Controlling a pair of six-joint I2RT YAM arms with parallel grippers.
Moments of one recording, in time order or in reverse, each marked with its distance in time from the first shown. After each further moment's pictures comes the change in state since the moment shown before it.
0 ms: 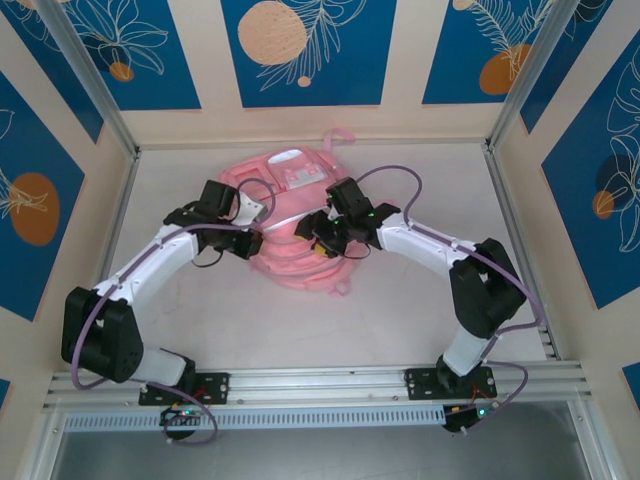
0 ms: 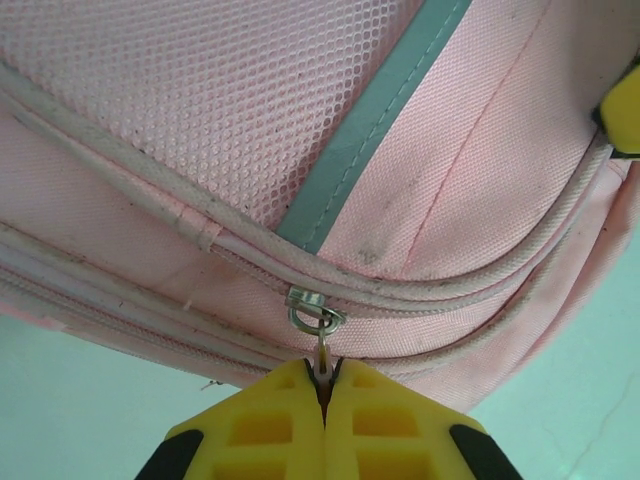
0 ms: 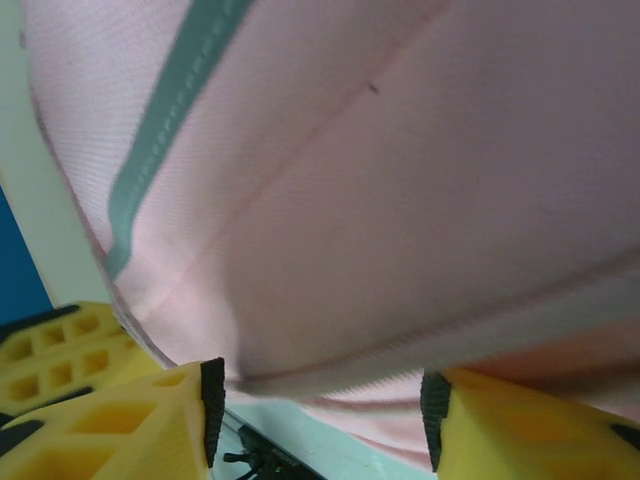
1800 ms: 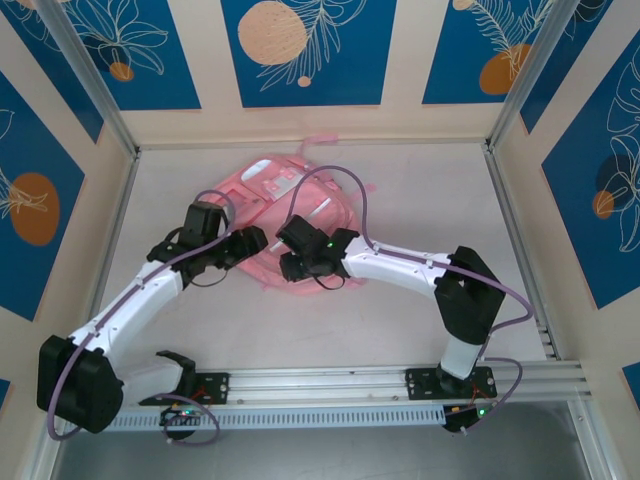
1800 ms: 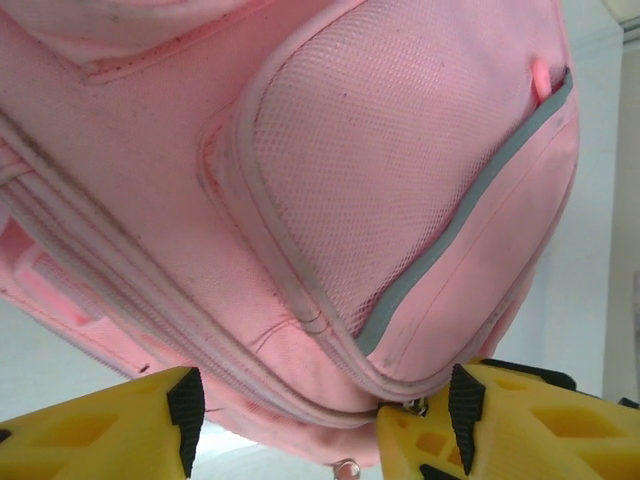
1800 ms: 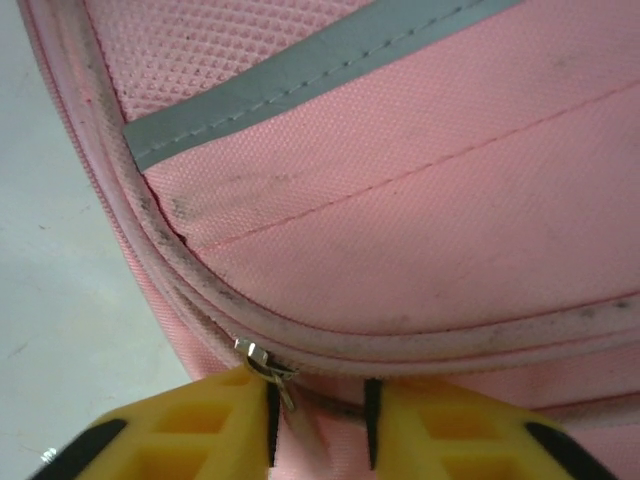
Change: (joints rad) left arm 0.000 -0.248 -0.227 0.248 -0.025 -0.865; right arm 0.317 0.046 0.077 -0.187 0.497 -0.552
